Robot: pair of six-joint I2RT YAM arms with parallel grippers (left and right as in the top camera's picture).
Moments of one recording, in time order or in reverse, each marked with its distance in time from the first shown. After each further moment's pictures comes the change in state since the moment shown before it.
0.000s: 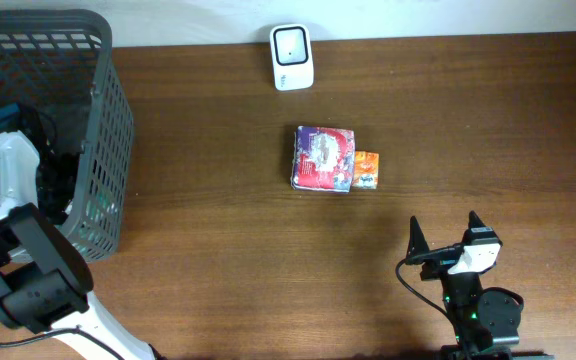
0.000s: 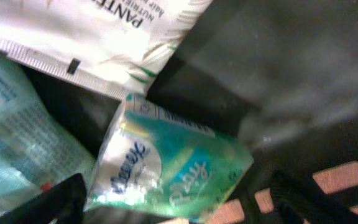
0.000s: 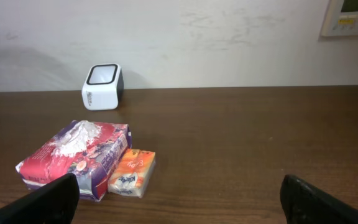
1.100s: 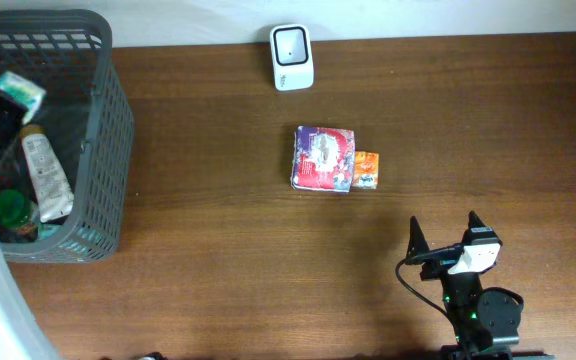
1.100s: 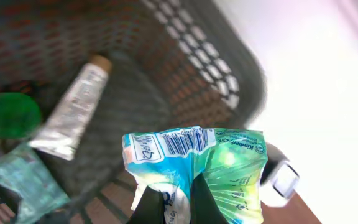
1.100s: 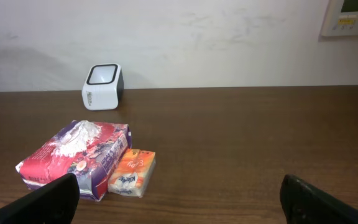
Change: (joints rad) left arm -0.050 -0.556 0.339 -0.016 0.024 0.056; right arm 0.000 0.000 0.000 0.000 0.000 0.000
